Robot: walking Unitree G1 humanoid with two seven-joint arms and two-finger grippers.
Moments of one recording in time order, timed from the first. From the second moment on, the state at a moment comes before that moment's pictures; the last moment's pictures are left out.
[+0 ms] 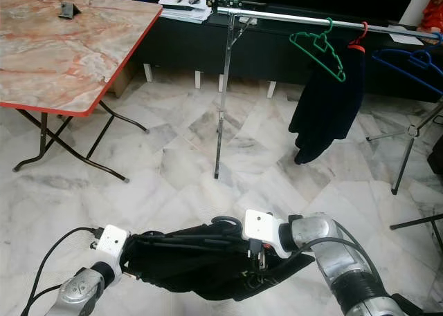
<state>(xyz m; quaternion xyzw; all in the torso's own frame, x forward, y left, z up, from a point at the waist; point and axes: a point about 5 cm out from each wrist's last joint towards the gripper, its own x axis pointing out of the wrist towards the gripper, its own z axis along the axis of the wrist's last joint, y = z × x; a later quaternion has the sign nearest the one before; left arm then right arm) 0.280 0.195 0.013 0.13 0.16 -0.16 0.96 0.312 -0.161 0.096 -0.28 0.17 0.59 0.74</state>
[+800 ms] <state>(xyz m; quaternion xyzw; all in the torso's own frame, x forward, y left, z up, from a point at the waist) 0.283 0.251 0.060 0.28 0.13 -0.21 0.93 0.313 -0.182 0.076 -0.38 0.25 0.56 0.69</state>
